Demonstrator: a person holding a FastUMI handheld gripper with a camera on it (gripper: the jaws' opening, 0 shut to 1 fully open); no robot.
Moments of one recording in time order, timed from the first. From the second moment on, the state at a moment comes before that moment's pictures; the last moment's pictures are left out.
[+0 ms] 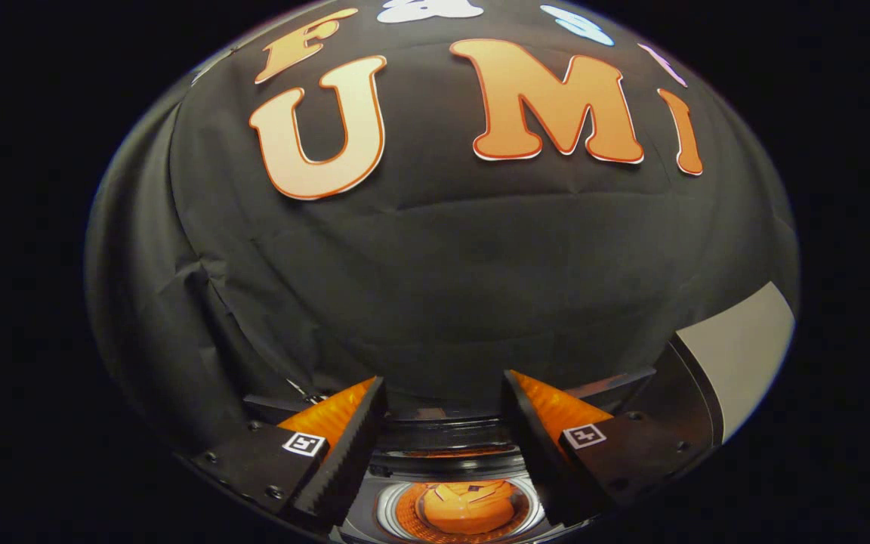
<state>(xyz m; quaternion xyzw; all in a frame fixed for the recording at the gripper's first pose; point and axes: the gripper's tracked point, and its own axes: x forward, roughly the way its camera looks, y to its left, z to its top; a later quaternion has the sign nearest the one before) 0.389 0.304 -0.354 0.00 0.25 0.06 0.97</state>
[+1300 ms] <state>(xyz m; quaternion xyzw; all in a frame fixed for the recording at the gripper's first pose) 0.296 0.300 -0.374 -0.04 0.19 0.05 0.98</state>
